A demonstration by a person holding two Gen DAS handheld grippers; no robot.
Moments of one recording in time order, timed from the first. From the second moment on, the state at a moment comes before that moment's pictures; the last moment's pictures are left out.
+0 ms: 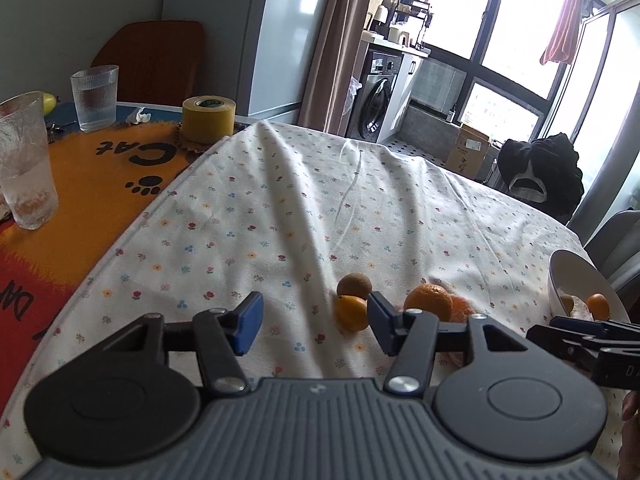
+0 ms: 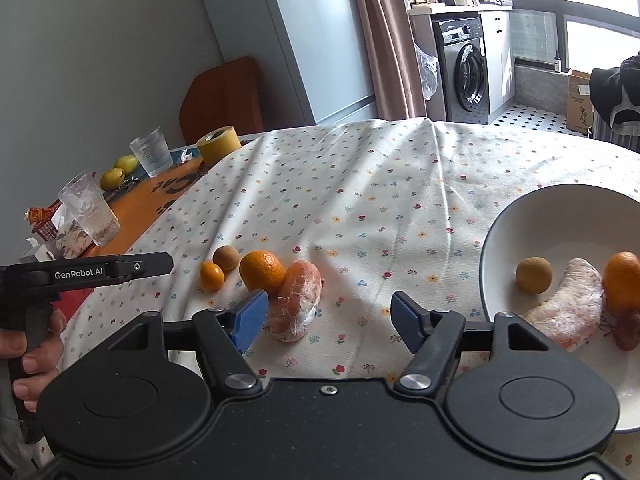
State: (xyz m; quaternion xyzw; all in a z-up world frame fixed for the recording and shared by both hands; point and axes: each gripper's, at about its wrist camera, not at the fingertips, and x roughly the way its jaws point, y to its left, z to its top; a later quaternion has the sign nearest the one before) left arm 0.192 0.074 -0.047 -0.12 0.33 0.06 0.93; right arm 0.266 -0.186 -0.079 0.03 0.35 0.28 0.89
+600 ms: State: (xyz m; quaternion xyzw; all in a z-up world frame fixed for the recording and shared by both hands) left arm 0.226 0.045 -0.075 -0.12 0.37 0.03 0.92; right arm 0.286 -0.159 -0.104 0.02 0.39 0.30 0.87
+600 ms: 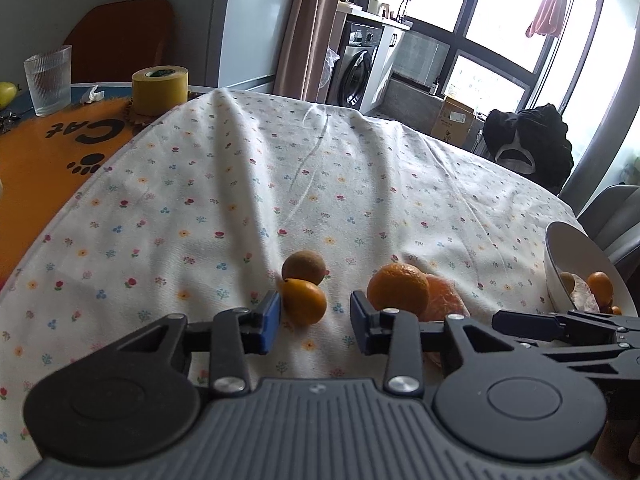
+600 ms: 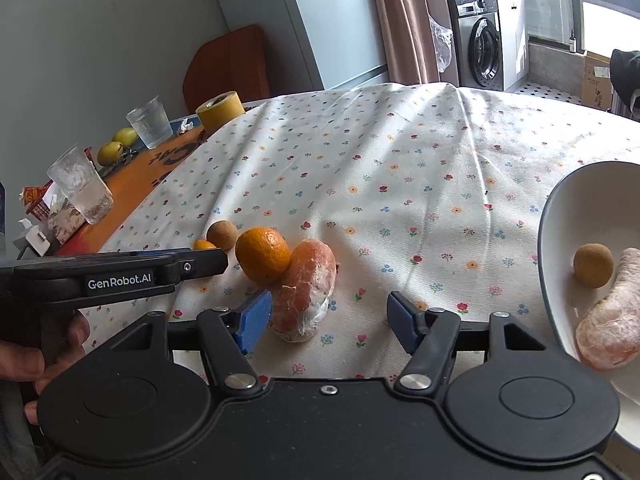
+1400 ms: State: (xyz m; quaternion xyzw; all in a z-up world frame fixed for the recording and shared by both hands) left arm 0.207 0.042 -0.062 -0.10 0.35 0.04 0.93; right arm 0.280 -0.127 -0.107 -0.04 0.38 0.30 0.88
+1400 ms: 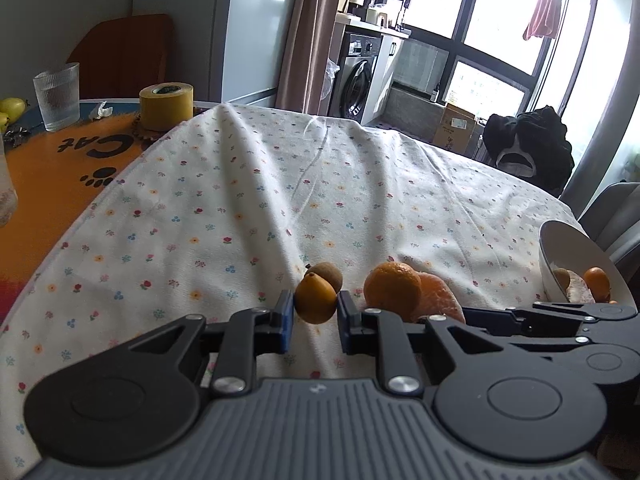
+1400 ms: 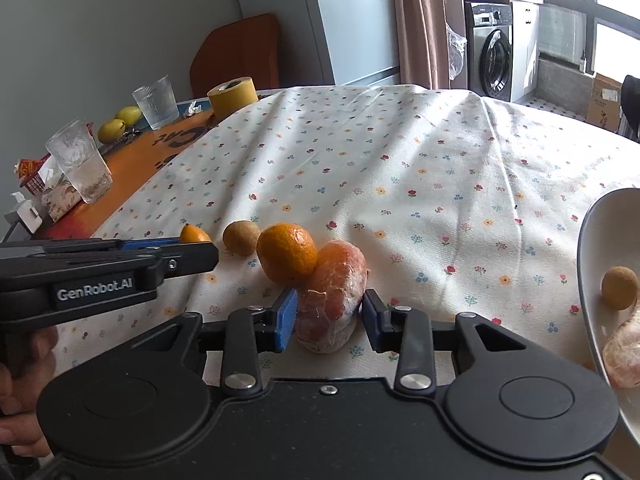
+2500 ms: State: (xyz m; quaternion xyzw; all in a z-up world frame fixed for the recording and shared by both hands) left arm 0.187 0.010 -0.031 -0.10 0.32 0.01 0.94; right arm 0.256 -0.197 -0.070 0.00 0.33 0.25 0.91
